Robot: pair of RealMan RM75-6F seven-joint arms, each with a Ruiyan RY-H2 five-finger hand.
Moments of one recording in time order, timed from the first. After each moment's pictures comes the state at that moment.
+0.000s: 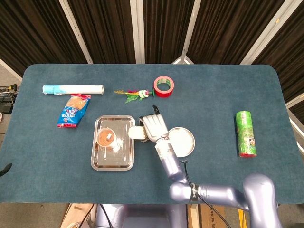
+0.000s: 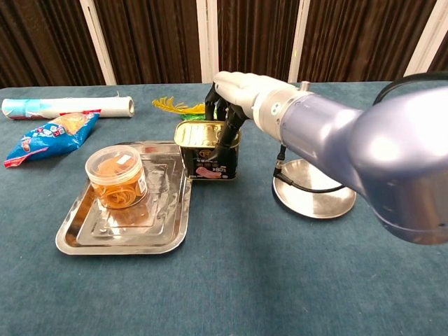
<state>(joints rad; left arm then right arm) 0.02 -1.09 -0.15 -1.77 1.30 1.60 0.12 1.04 -1.86 0.44 -1.45 -0.63 1.10 -0.78</state>
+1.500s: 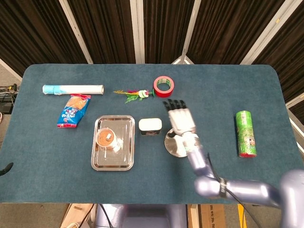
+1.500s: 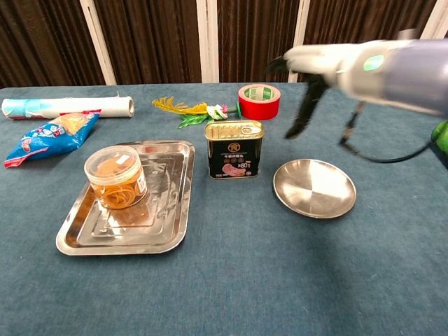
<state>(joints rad) 0.01 -1.10 -0.14 -1.76 1.31 1.59 0.12 0.95 -1.48 0.34 -1.76 -0.51 1.15 -0.78</state>
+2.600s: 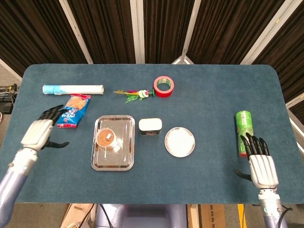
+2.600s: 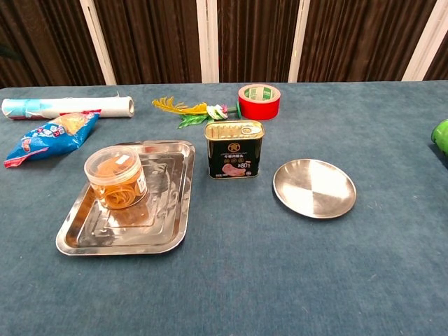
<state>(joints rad) -0.44 -1.06 -0.25 -1.83 1.15 0.99 0.09 0.22 -1.25 -0.06 -1.73 -1.37 1.57 -0.23</state>
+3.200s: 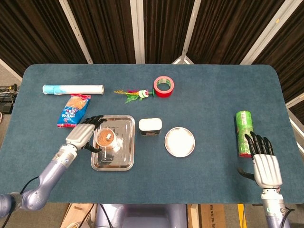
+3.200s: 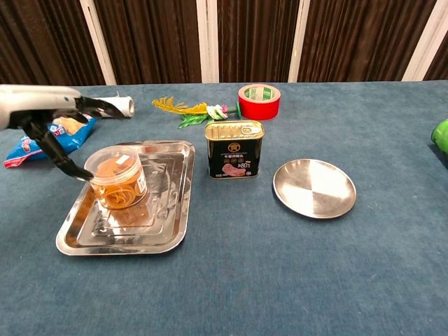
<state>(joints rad) -0.69 -1.28 -0.20 -1.78 0.86 0.86 0.33 0.18 -1.24 -0.01 -1.73 -1.39 1.55 -0.21</state>
